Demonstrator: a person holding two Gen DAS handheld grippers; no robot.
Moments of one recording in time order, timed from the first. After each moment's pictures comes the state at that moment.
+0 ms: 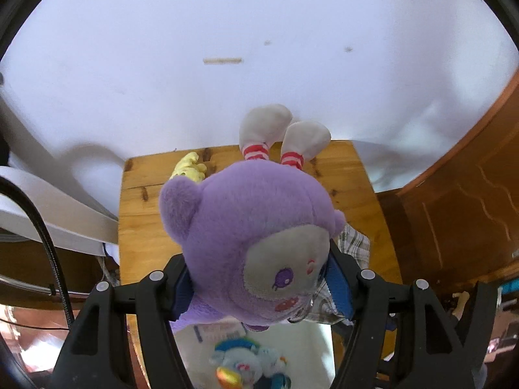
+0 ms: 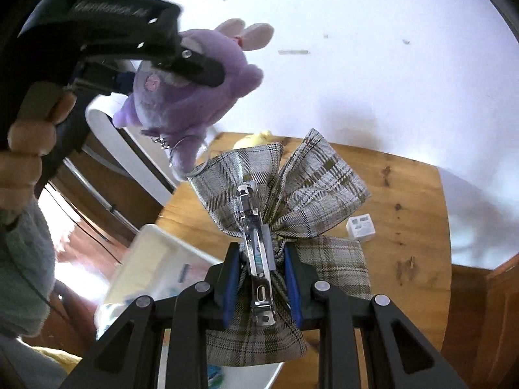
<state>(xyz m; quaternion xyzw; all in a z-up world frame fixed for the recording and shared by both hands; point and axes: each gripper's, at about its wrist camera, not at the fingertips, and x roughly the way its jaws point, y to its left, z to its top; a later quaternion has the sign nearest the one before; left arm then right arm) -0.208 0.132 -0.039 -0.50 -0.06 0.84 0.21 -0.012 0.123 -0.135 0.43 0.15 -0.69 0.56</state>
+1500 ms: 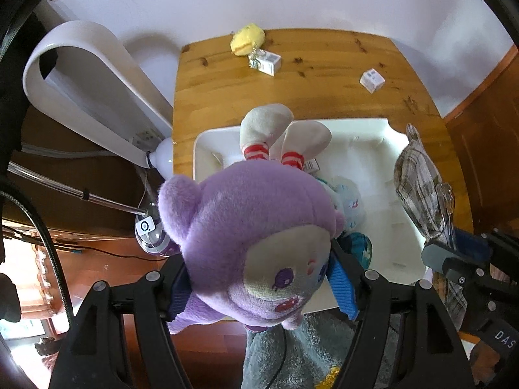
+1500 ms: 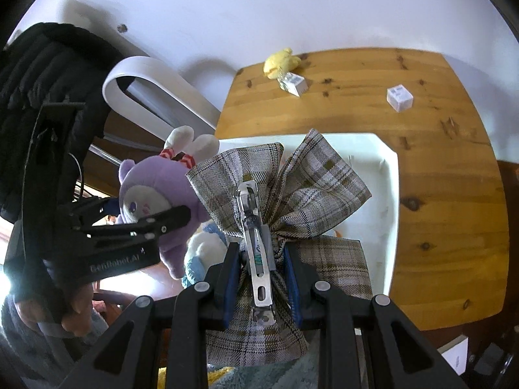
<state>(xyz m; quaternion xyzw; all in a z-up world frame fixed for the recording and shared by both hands) -0.032 0.046 -0.145 -0.60 0.04 0.79 0.14 0.104 0.160 -0.170 0.59 0.09 -0.64 0.49</state>
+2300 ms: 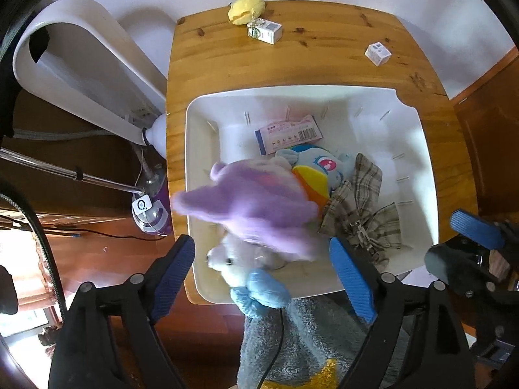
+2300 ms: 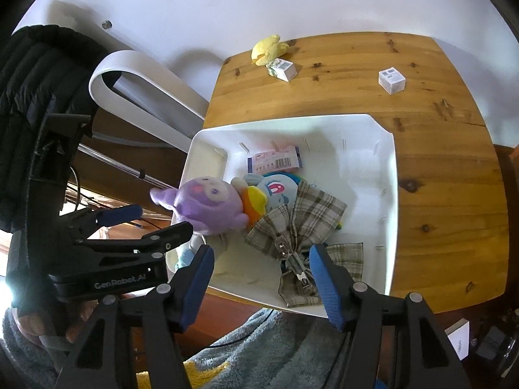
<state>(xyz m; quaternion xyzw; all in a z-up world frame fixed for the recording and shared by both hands) -0.025 0.047 -0.168 -0.64 0.04 0.76 0.12 0.112 0.160 -0.174 0.60 0.09 -0.64 0.47</state>
